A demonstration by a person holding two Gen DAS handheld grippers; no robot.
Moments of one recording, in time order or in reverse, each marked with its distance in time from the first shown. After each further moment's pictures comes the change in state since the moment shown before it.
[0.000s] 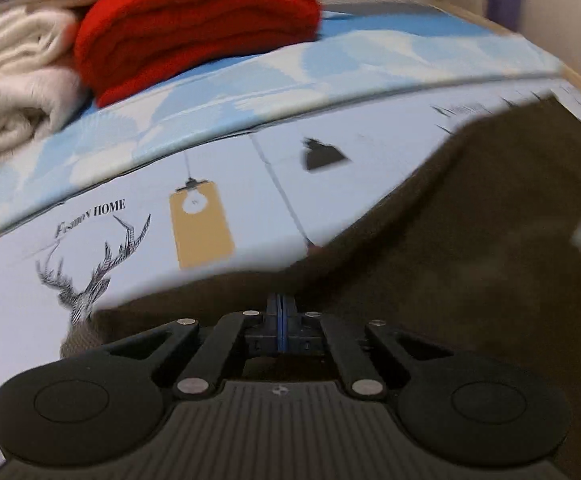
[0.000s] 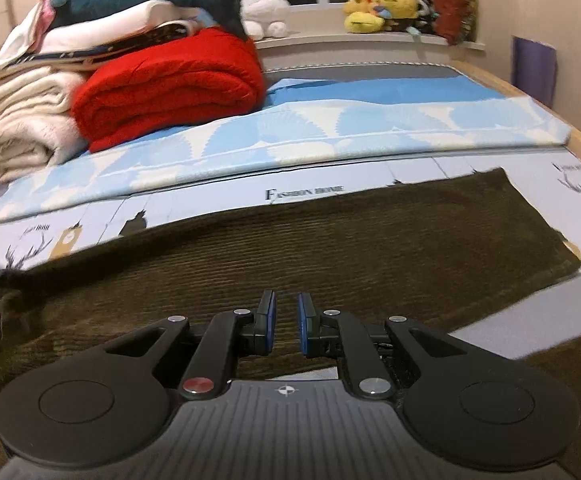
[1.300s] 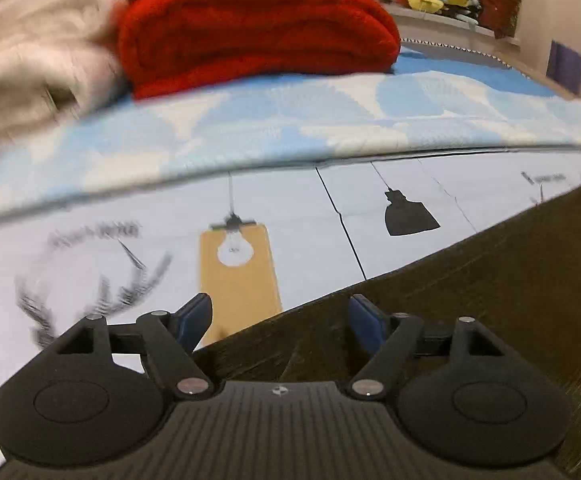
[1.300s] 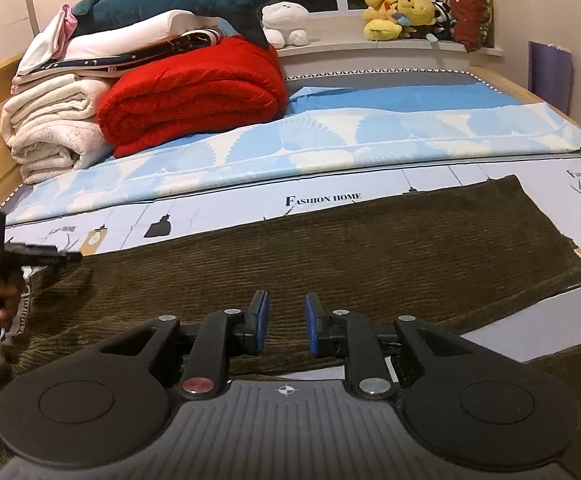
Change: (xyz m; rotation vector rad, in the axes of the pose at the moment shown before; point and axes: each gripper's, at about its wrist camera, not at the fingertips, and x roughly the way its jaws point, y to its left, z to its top) left arm 0.121 0.065 0.041 -0.224 -0.082 0.038; right arm -0.016 -0.009 0.000 -0.046 -0.006 0.079
